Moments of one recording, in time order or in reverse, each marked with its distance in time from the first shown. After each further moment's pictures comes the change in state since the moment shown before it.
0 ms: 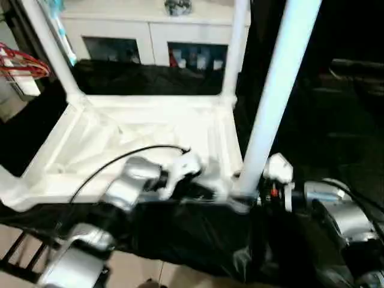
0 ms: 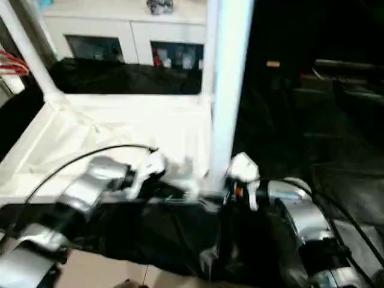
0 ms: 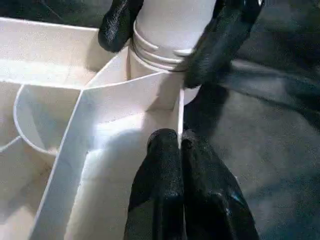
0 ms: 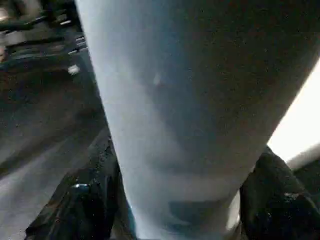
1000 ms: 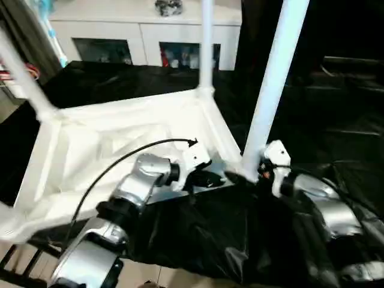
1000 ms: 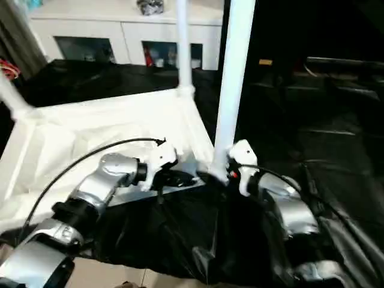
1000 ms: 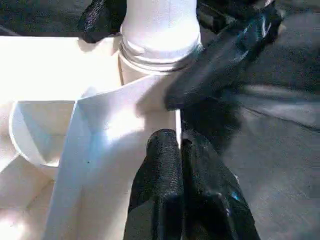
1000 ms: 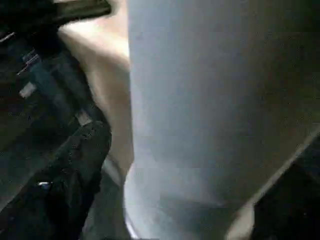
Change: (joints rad) left arm -0.013 -0.004 0.005 0.025 -0.004 -0.032 -0.004; right arm -0.009 -0.005 0.007 -0.021 -0.020 0.021 -0.072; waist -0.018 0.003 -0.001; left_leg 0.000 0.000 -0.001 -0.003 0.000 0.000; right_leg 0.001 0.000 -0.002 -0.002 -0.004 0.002
